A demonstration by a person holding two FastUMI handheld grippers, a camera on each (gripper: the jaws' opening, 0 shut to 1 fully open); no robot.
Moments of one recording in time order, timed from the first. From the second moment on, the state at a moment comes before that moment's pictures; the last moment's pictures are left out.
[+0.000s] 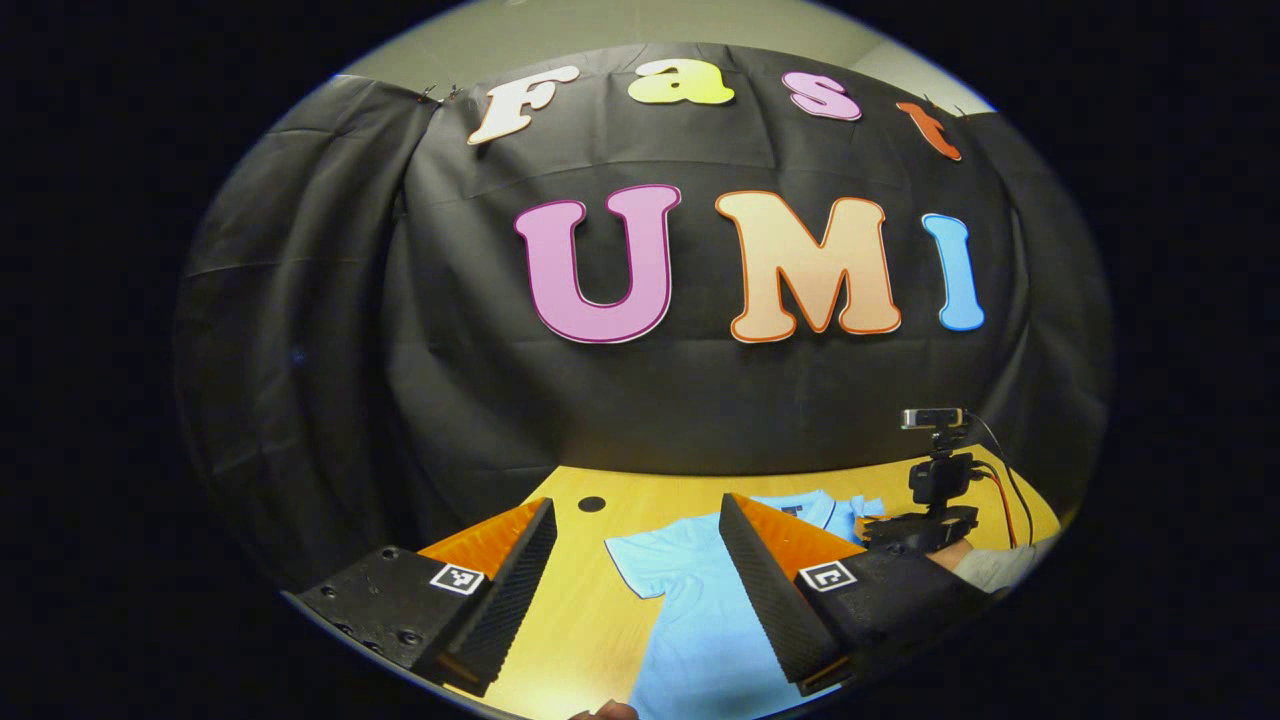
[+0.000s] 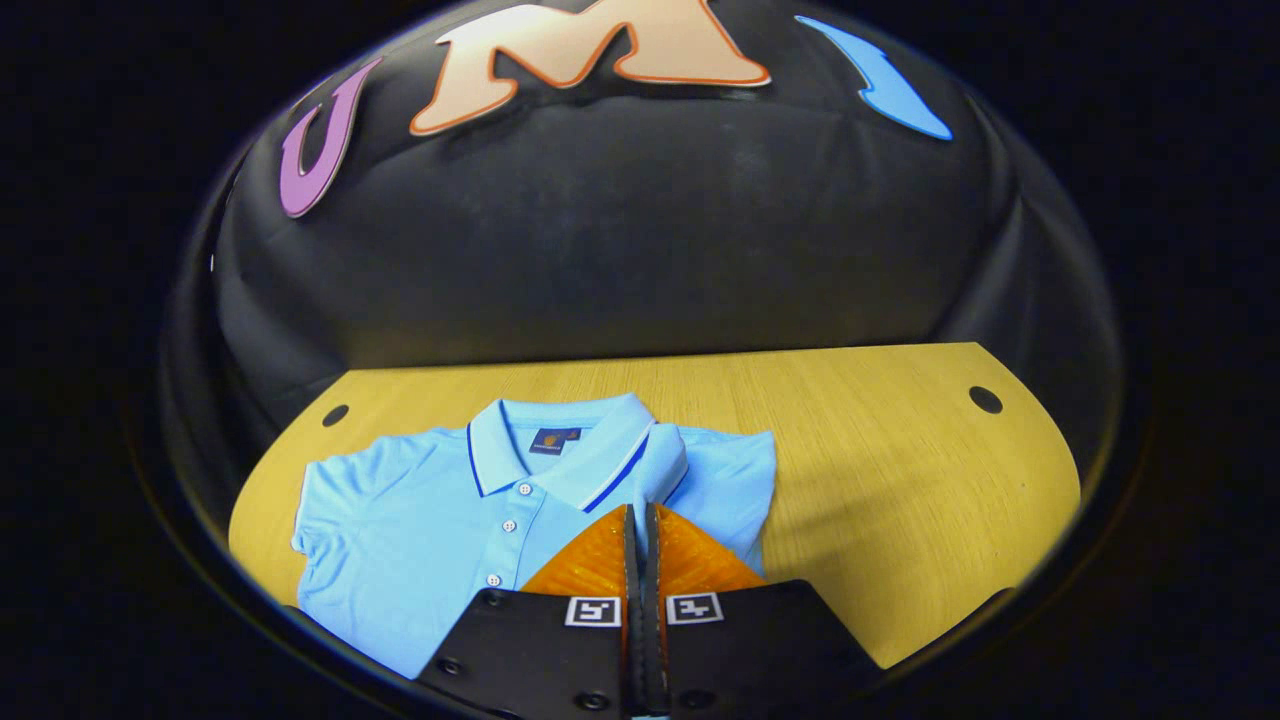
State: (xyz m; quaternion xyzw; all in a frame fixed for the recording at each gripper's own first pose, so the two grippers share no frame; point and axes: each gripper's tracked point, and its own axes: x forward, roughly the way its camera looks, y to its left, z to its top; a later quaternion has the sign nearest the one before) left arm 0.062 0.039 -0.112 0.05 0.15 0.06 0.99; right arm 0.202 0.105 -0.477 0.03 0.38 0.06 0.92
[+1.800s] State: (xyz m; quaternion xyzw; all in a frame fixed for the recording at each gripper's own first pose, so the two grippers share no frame) left arm 0.223 0.098 -0.389 -0.04 0.34 0.11 0.93; right arm 0.015 -0.019 -0.338 -0.04 0.38 -0.03 0.92
